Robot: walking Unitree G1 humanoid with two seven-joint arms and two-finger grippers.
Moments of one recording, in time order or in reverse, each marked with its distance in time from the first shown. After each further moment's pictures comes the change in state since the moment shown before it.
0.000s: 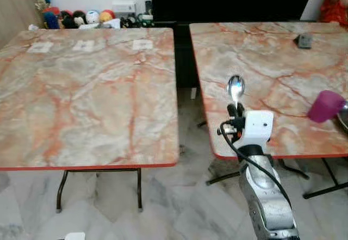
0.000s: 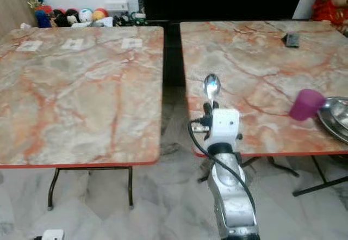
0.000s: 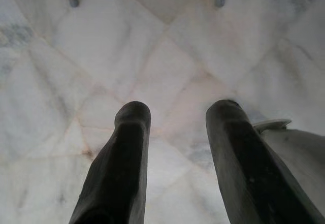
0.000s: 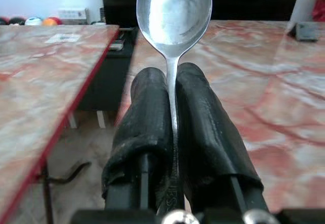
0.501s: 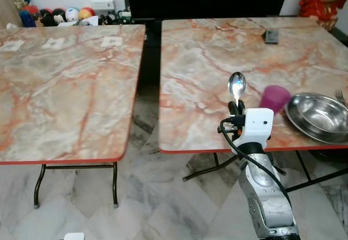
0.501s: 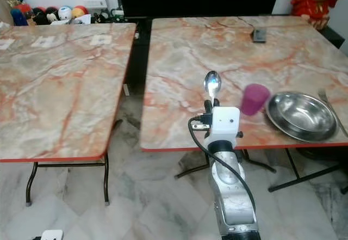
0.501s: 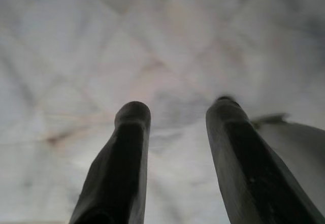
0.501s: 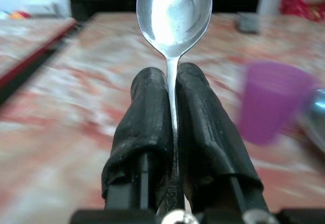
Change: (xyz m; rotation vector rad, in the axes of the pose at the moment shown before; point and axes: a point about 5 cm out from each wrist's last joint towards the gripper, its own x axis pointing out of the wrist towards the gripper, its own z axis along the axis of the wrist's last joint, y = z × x) left arm 0.000 -0.004 -0.001 -0.004 0.002 -0.010; right arm 0.000 -0.008 -0.004 -0.016 0.015 -0.035
